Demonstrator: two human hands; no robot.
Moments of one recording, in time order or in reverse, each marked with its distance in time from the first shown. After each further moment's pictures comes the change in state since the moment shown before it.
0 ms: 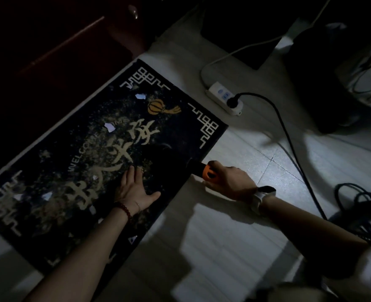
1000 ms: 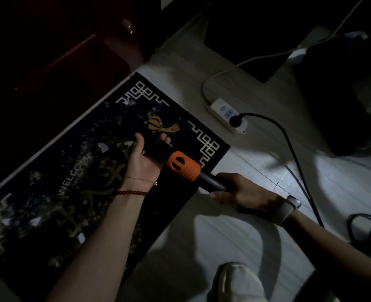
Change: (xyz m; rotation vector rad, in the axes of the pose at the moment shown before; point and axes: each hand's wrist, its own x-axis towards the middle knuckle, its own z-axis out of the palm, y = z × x) left_hand 0.046 0.088 -0.099 -2.219 -0.199 0.092; right_hand 0.034 0.015 -0.067 0.565 -0.283 -0.037
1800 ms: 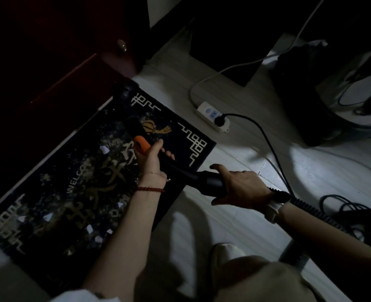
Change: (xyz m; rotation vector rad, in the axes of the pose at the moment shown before) left_hand -0.029 -0.025 0.034 0.101 0.296 0.175; right_hand -0.057 -0.015 0.001 -0.804 0.195 0.022
